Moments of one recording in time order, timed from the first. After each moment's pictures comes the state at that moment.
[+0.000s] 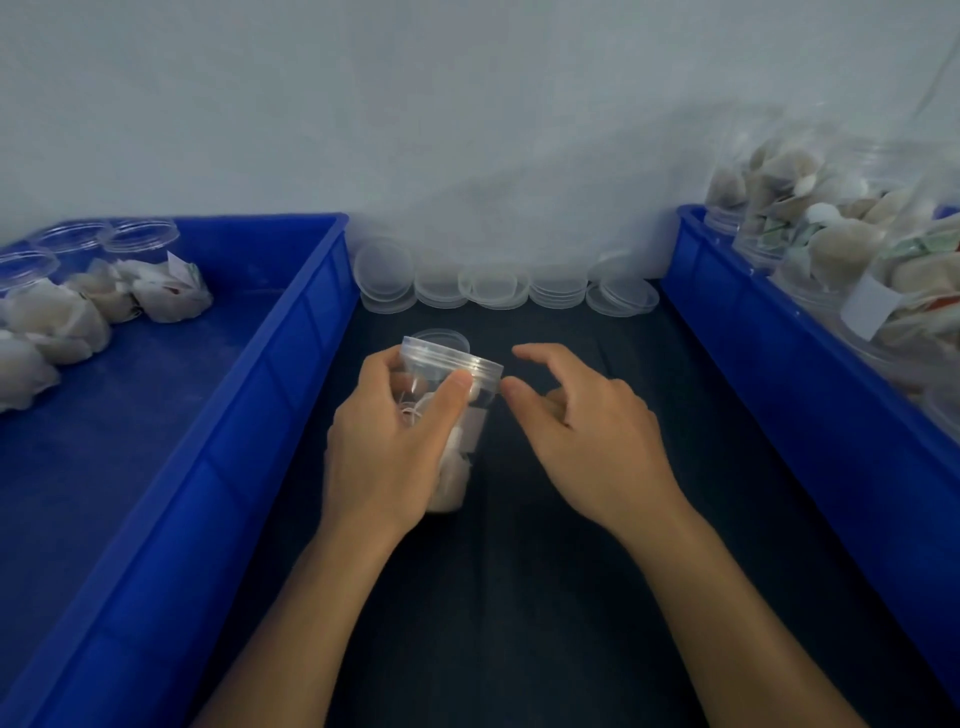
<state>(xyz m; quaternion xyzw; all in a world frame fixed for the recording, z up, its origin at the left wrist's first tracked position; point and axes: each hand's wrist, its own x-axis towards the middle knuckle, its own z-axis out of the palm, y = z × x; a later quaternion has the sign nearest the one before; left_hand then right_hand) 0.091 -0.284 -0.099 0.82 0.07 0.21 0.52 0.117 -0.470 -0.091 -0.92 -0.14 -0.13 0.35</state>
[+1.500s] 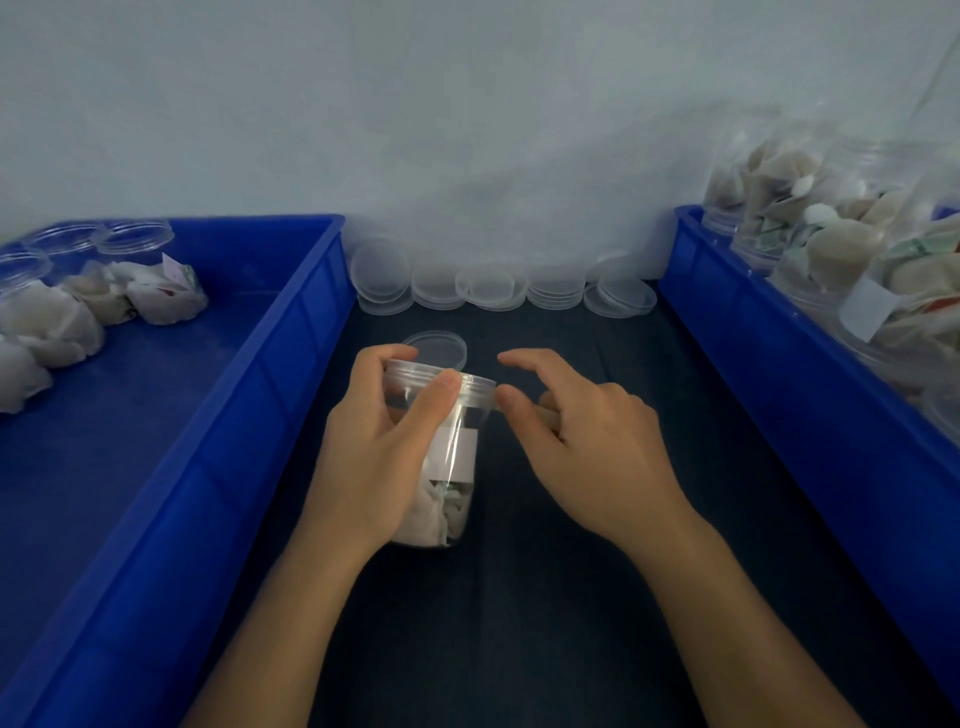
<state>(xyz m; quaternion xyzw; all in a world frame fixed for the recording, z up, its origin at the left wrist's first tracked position) 0.084 -0.277 -0.089 0.79 0.00 0.17 0.59 0.112 -0.472 -0.088 -0.92 -0.19 -0.18 0.29</state>
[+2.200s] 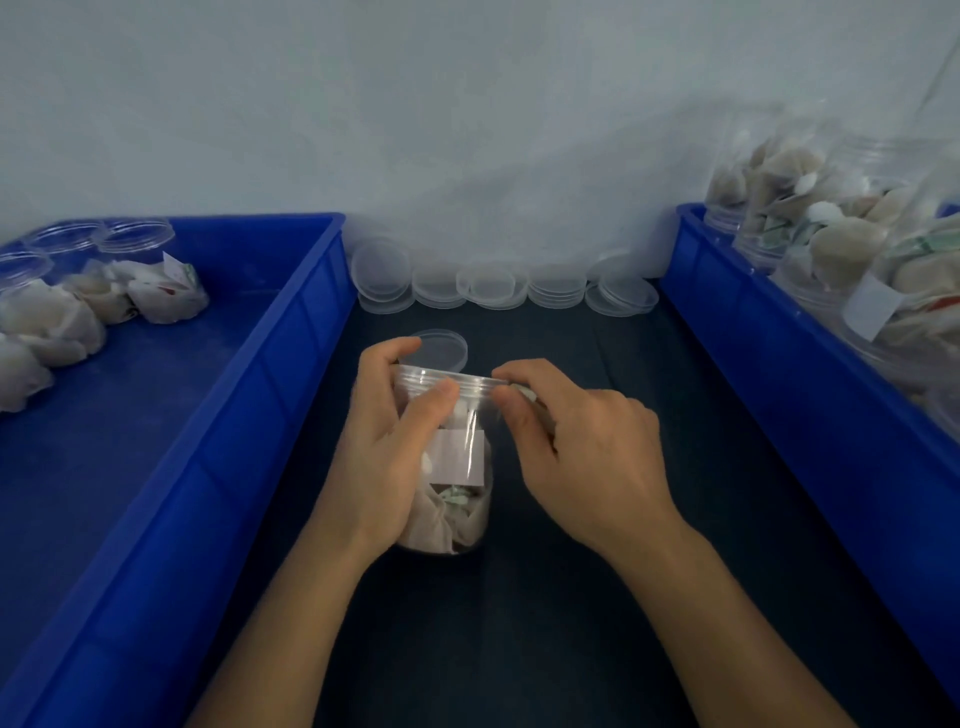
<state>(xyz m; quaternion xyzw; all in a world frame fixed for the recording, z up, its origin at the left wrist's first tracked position) 0.082 -0.280 -0.094 0.76 -0.03 0.14 0.64 0.104 -0.462 -0.090 -0.90 -0.20 -0.26 0.28</state>
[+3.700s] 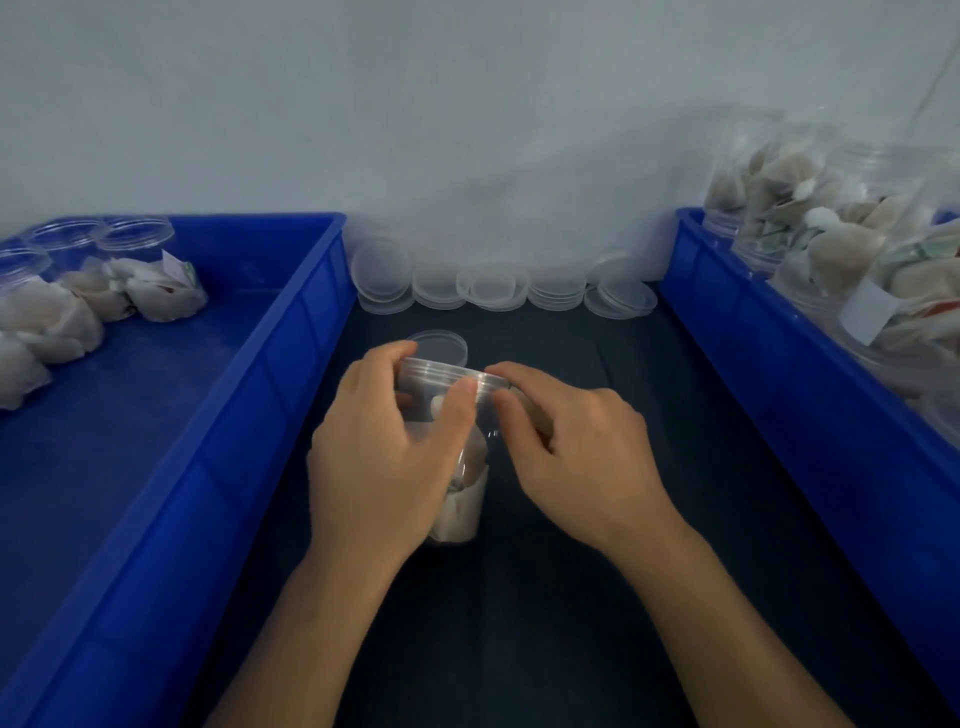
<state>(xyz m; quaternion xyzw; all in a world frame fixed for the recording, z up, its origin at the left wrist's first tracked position) 0.079 -0.287 -0.094 0.87 0.03 0.28 0.41 0.103 -0.461 -0.085 -0.90 -0.20 -0.19 0.34</state>
